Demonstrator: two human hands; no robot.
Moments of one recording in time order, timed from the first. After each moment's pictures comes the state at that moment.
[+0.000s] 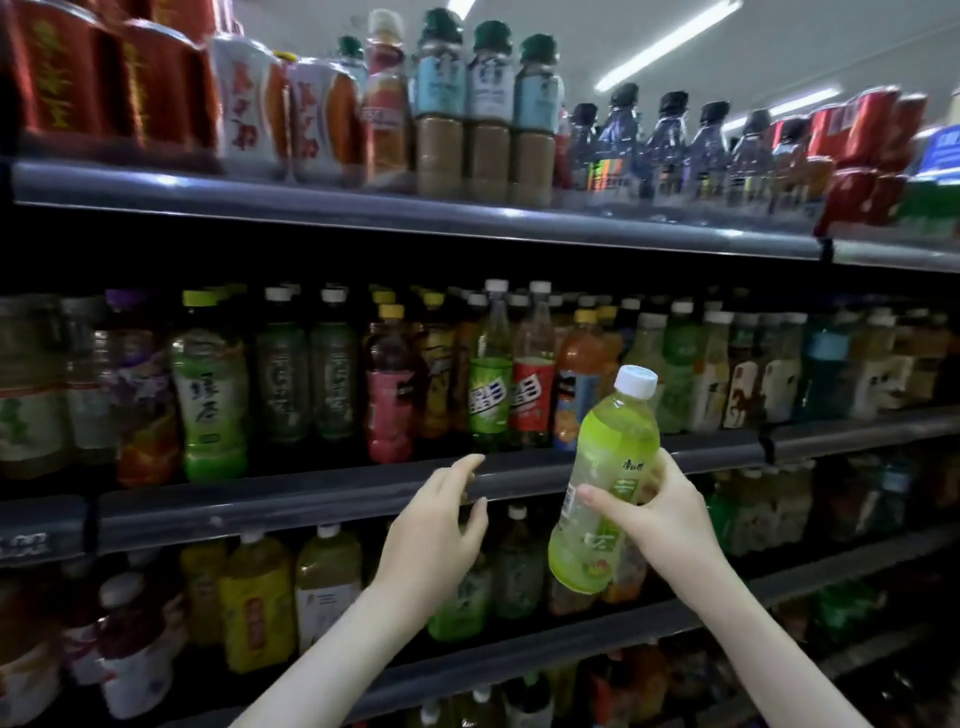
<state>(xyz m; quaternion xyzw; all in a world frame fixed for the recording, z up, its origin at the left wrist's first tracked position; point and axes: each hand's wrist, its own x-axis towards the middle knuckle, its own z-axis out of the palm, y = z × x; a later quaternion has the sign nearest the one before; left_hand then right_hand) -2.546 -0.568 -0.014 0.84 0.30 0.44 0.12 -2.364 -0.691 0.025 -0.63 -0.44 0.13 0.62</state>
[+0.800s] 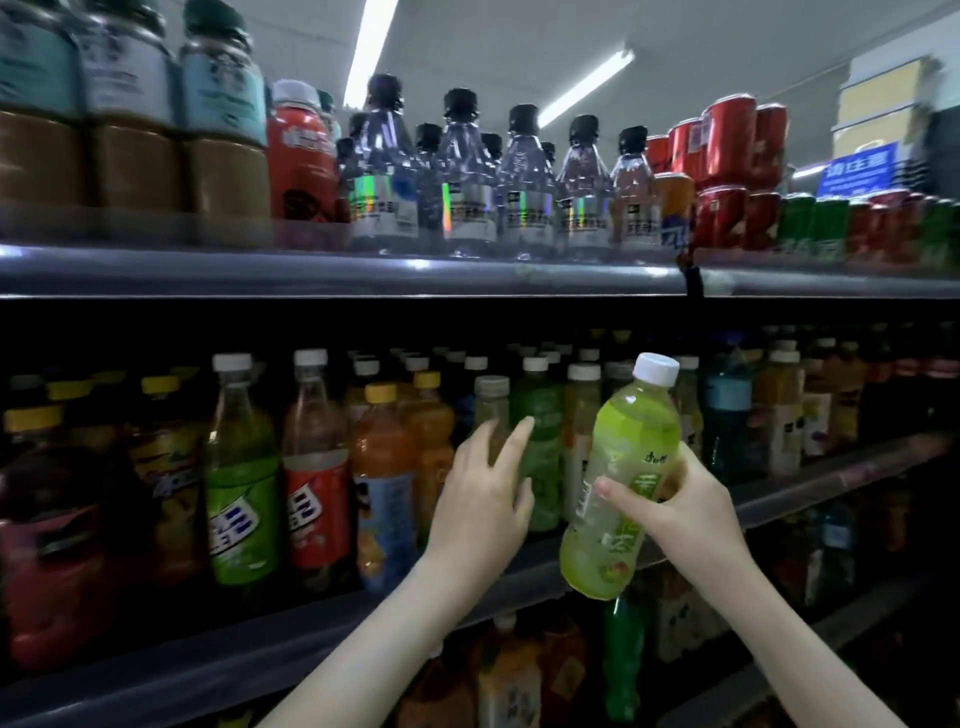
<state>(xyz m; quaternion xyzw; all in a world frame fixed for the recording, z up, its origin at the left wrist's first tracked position) -2.220 -0.527 0.051 0.85 0.19 0.49 0.00 -2.089 -0.671 0.069 -0.64 -0.44 -0.01 0.63</state>
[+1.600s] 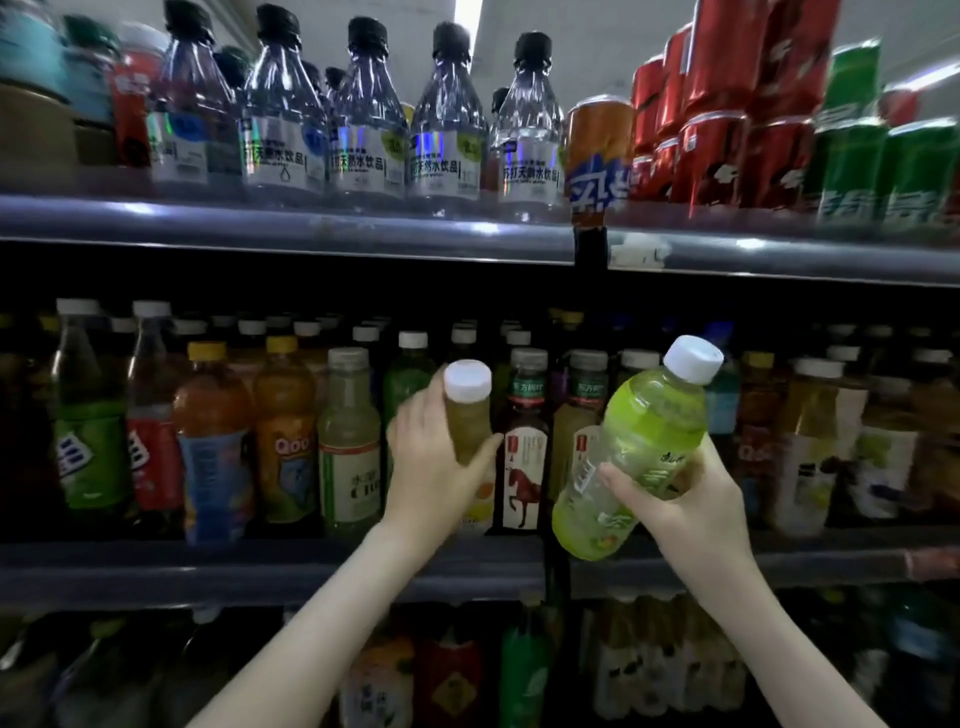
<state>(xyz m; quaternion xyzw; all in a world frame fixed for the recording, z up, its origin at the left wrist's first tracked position) -2.056 -0.554 0.055 0.73 0.36 0.58 0.05 -1.871 -0.683 0.063 -0.50 -0.57 0.06 0.65</state>
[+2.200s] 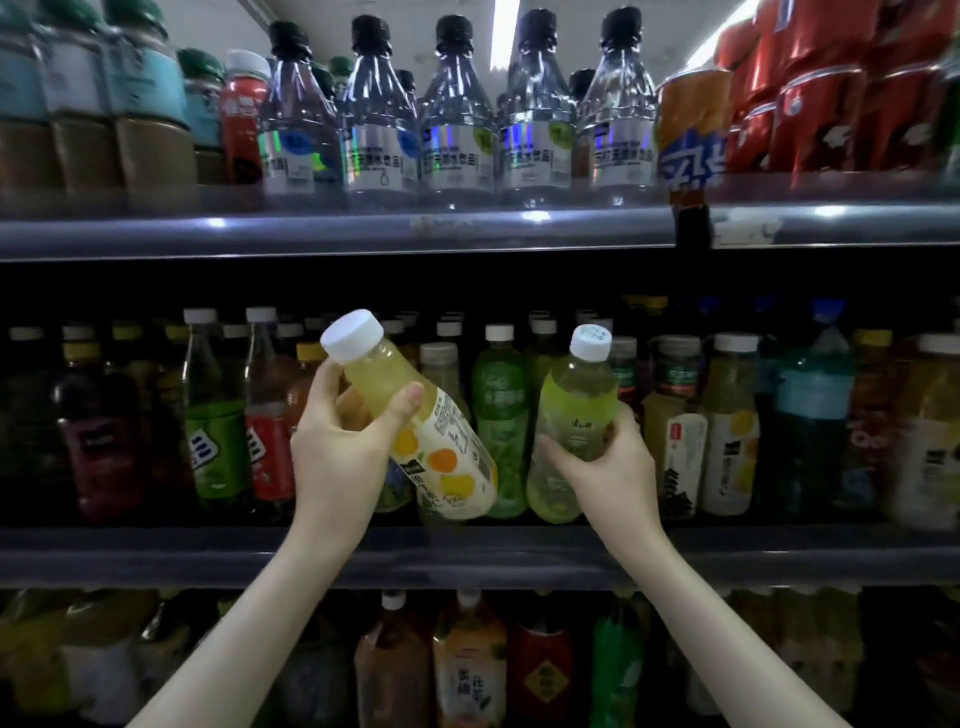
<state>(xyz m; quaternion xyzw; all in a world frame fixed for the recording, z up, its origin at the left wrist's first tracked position) -2.193 -0.594 0.089 0.61 0.30 0.70 0.23 -1.973 -0.593 0.048 -0.52 -0.54 0.10 0.65</state>
